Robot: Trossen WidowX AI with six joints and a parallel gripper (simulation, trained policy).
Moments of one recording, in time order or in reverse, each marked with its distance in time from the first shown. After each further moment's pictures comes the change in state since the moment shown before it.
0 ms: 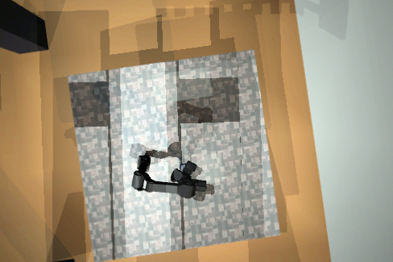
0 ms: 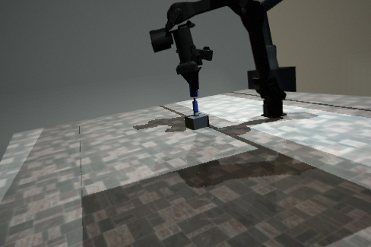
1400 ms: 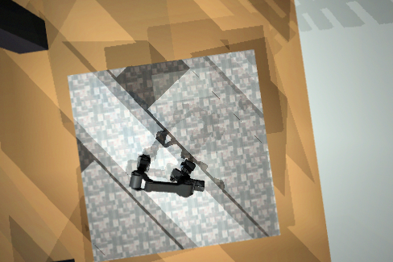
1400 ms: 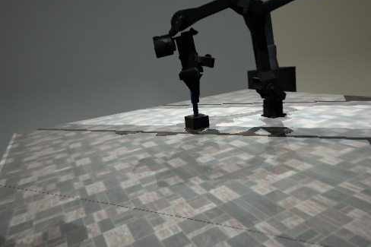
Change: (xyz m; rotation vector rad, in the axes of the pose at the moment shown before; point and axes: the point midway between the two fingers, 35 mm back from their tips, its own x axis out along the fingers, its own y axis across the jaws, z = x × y) arm 0.027 0.003 -0.002 -0.037 0.012 -0.026
